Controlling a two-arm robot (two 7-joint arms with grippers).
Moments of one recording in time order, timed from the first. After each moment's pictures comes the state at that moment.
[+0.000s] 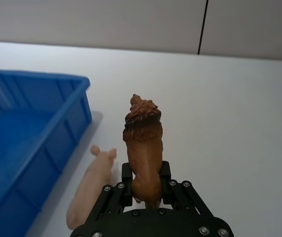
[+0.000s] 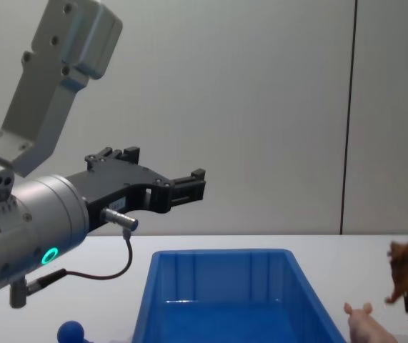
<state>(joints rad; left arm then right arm) -0.24 0.38 0.45 -1.63 -0.20 0.01 -0.01 0.00 0.30 -0.20 -1.63 0.30 0.29 0.07</state>
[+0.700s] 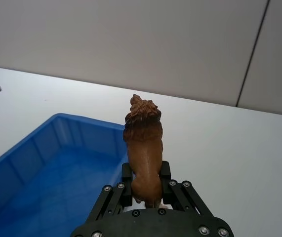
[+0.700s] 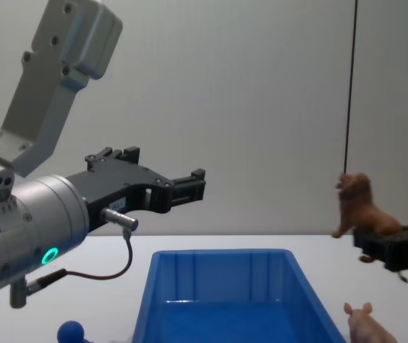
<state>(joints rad) -0.24 0.38 0.45 -1.63 -0.20 0.01 -0.01 0.05 0.28 -0.22 -1.71 0.26 0.27 0.18</state>
